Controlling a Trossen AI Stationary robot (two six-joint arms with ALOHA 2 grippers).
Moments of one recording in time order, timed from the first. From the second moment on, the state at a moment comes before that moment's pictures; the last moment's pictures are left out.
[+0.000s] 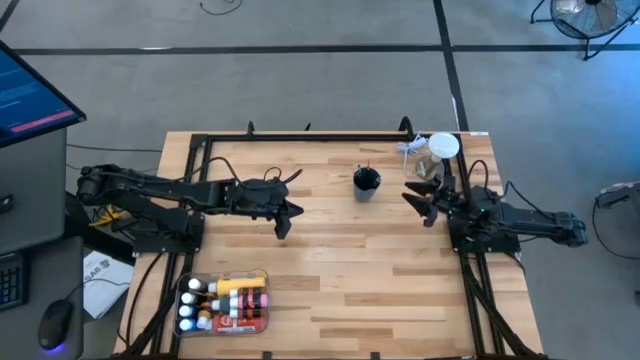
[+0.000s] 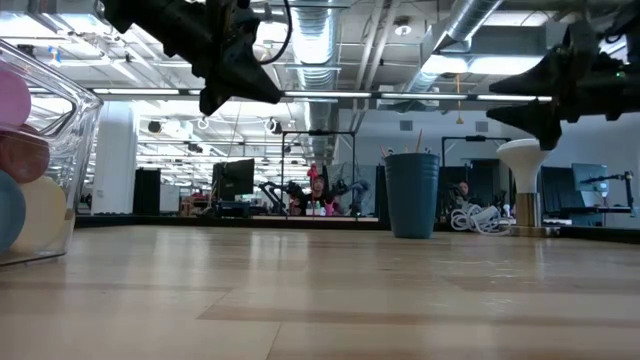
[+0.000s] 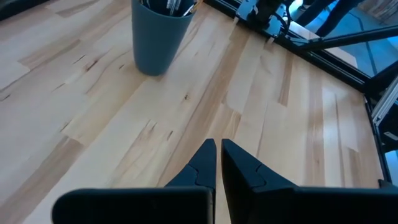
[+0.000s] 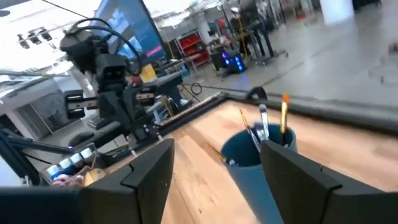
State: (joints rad) left arm -0.01 1.25 0.76 -0.06 -0.15 -0.48; right arm -0.11 0.02 0.01 0.05 0.26 0.39
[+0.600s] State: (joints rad) left arm -0.01 1.14 0.76 0.08 -0.11 -0.35; right arm -0.12 0.02 0.01 0.05 0.27 0.43
